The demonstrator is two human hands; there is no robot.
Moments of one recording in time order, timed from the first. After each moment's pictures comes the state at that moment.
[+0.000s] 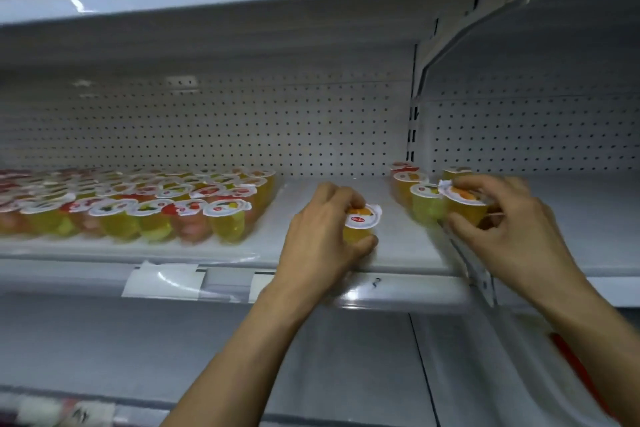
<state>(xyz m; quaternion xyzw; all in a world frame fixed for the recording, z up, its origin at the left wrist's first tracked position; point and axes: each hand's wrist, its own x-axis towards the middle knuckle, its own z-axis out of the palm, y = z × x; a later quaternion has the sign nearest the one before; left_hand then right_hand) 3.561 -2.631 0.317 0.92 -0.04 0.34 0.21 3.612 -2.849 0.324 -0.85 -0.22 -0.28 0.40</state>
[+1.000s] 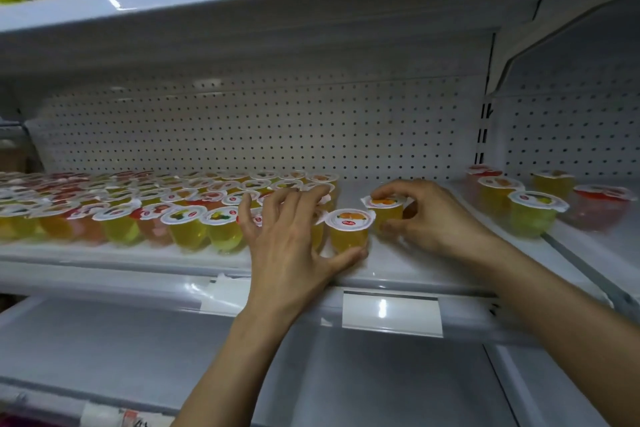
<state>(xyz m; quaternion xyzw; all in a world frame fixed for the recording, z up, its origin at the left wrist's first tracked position) 3.540 -2.502 0.296 0.88 0.06 0.46 0.07 3.642 -2.676 0.336 -0.85 -0.35 -0.07 0.39</state>
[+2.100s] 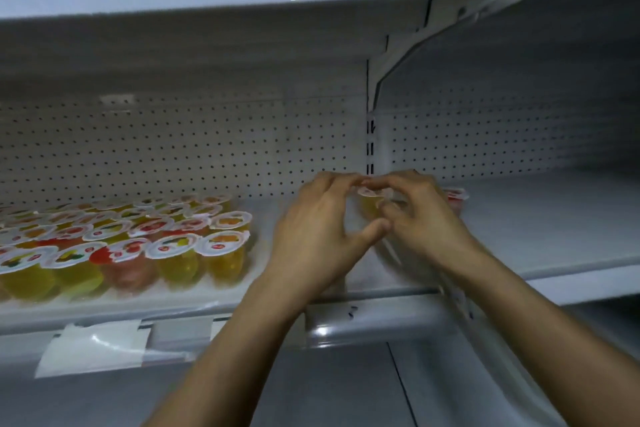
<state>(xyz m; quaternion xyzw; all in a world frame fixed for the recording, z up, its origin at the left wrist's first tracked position) 3.585 -2.647 0.351 0.92 -0.12 0.33 0.19 3.653 -2.798 0.340 -0.86 -0.26 -0.25 0.37</state>
